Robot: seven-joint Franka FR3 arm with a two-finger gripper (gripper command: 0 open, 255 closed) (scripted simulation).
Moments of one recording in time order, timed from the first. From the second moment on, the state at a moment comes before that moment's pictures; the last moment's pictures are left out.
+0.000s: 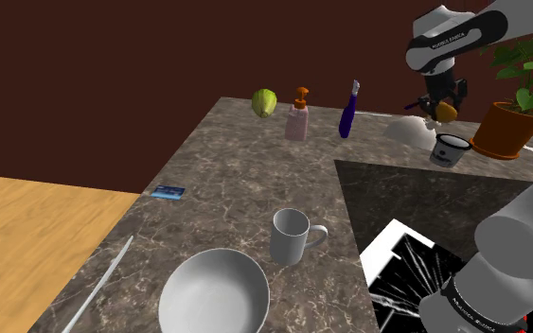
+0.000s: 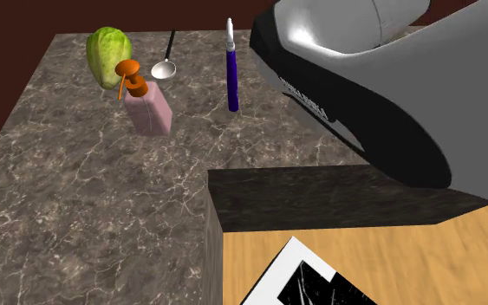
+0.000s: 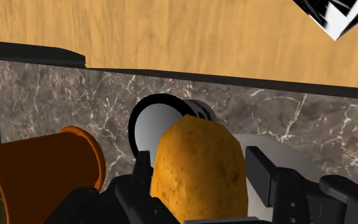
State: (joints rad) arm -0.49 0.00 -0.29 -1.94 -0.60 1.82 0.16
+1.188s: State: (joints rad) arm -0.60 0.05 -0.39 -2.01 -0.64 2.04 0.06
